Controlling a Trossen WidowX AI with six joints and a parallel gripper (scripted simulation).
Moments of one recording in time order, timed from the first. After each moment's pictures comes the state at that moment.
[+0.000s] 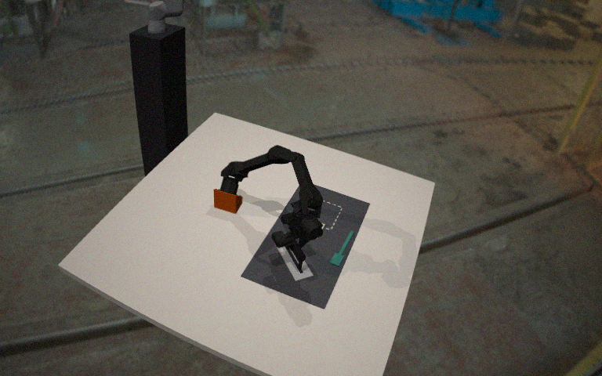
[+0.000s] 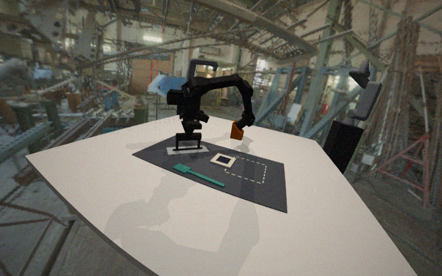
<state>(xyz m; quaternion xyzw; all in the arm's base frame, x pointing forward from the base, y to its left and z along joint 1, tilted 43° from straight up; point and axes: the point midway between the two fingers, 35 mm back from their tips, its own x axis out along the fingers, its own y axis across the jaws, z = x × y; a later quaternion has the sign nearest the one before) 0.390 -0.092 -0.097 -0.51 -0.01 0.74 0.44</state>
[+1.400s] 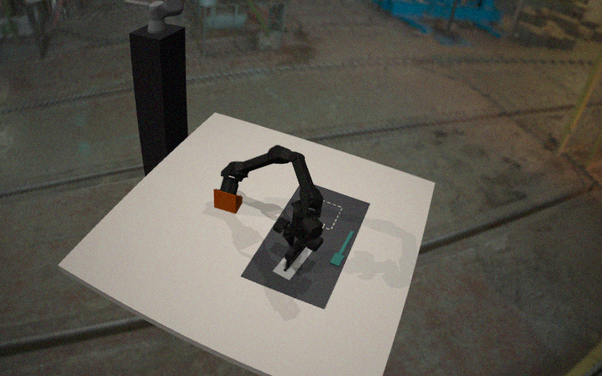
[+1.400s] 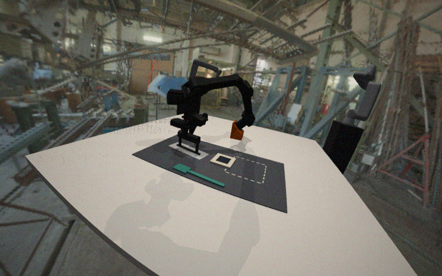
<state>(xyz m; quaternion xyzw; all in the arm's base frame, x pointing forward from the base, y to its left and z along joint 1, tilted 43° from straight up) 0.391 -0.091 -0.097 -0.24 0.34 0.65 0.63</state>
